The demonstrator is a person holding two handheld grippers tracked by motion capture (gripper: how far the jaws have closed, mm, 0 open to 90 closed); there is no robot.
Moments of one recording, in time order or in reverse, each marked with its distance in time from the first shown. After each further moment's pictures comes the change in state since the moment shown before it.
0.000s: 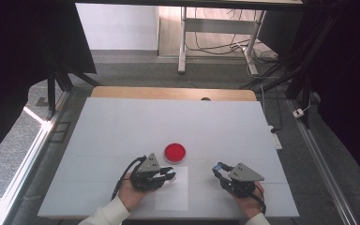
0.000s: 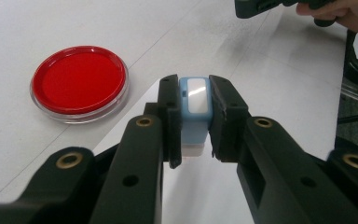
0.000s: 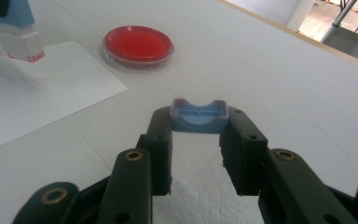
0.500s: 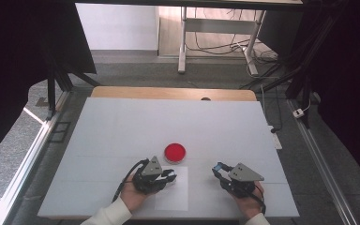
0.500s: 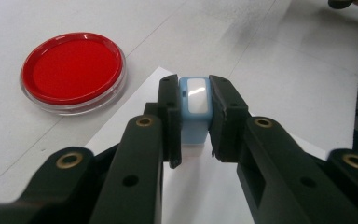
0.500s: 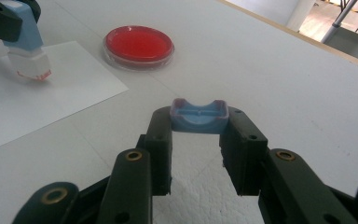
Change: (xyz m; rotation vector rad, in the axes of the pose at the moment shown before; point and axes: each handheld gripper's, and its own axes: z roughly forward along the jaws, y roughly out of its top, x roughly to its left) left arm -0.003 -0.007 0.011 0.028 0.019 0.018; right arm 0.000 0.000 0.000 -0.001 0.000 -0.001
